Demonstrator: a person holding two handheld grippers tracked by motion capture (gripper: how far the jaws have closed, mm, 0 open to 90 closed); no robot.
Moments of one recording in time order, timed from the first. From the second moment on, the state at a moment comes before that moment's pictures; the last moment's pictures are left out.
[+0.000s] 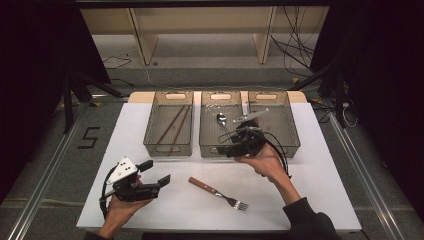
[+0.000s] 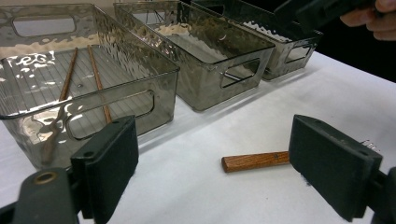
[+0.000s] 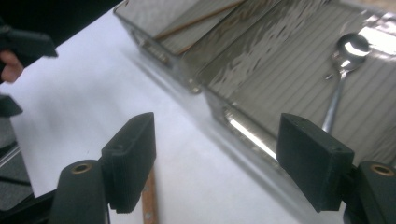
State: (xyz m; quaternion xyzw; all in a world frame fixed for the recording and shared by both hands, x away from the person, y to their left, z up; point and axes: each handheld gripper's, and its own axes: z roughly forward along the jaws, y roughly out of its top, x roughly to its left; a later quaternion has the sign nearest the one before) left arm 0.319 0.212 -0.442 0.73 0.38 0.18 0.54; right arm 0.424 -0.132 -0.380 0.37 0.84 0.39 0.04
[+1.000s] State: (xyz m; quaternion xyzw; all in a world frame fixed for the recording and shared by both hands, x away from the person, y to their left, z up) left arm 0.319 0.212 -0.442 0.73 0.38 0.18 0.54; right arm 0.386 -0.091 -0.423 0.30 0.91 0.29 0.01
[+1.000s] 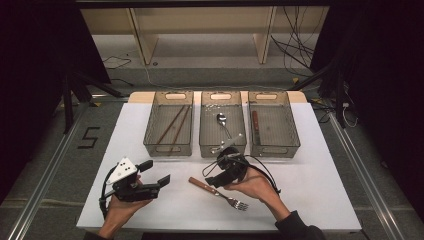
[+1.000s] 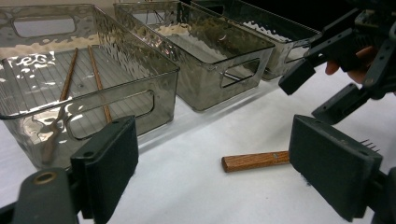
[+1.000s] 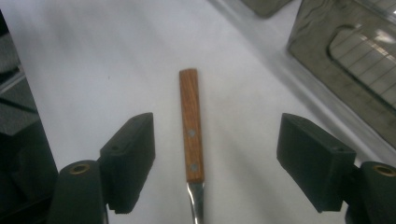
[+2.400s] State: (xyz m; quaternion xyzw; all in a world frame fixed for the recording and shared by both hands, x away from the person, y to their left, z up) left arm 0.319 0.212 -0.442 0.73 0.38 0.18 0.54; right arm 0.373 -0.067 -0.463 0.26 0.95 0.18 0.02
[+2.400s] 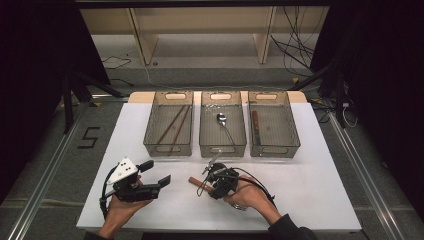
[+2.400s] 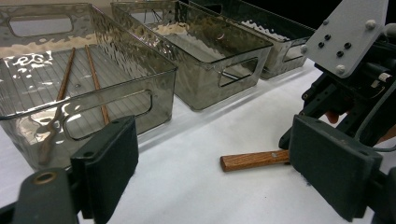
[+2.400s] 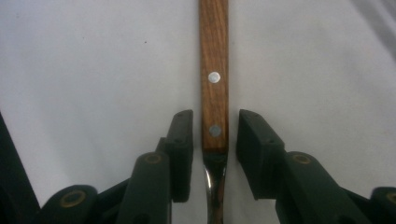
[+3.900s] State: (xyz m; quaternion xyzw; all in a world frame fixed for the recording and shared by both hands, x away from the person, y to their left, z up) left arm 0.319 0.212 -0.442 0.73 0.38 0.18 0.54; right arm 0.376 -0.071 -0.451 0.26 0.95 0.18 0.03
